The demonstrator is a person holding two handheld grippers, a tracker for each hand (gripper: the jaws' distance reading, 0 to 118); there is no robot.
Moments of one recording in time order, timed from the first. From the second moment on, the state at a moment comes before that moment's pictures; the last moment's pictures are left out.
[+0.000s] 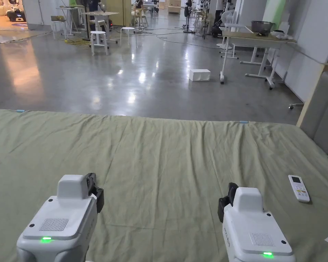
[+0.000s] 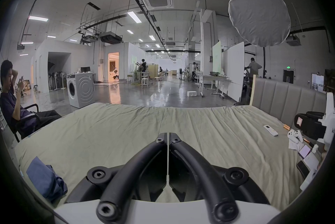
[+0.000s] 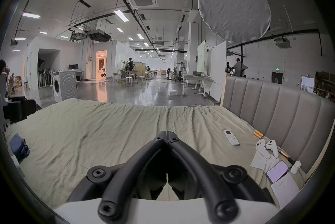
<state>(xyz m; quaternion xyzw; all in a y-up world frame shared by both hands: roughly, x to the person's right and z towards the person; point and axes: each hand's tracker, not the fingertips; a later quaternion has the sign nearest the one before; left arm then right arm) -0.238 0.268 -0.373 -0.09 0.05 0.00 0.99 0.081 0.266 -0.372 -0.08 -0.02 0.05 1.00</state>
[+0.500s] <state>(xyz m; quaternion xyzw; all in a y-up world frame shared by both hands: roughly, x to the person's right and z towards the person) -0.238 0.271 -0.374 -0.09 0.05 0.00 0.99 0.078 0.269 -0.373 -0.07 -0.02 0.06 1.00</state>
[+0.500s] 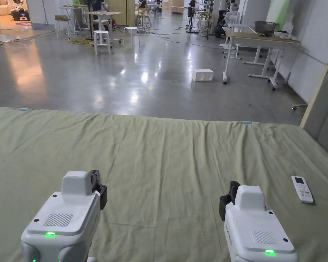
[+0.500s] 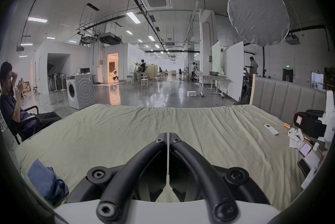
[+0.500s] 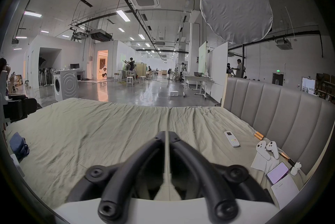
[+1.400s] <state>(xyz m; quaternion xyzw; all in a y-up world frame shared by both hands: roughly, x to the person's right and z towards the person) -0.242 0.278 -0.368 -0.08 0.05 0.00 1.00 0.078 0.280 -0.374 -0.07 -0.02 0.03 1.00</state>
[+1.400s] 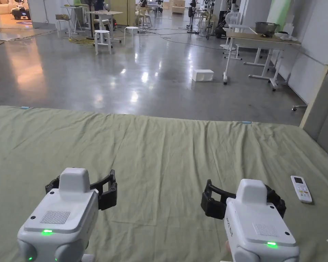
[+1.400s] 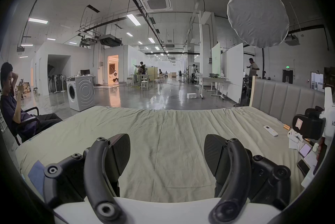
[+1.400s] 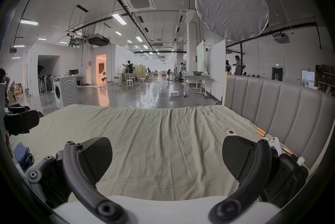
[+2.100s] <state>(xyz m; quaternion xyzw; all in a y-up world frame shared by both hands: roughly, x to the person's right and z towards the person) -0.249 0.282 -0.372 -0.06 0.05 0.03 1.00 0.080 0.304 -0.387 -0.16 -0.07 -0.08 0.98</state>
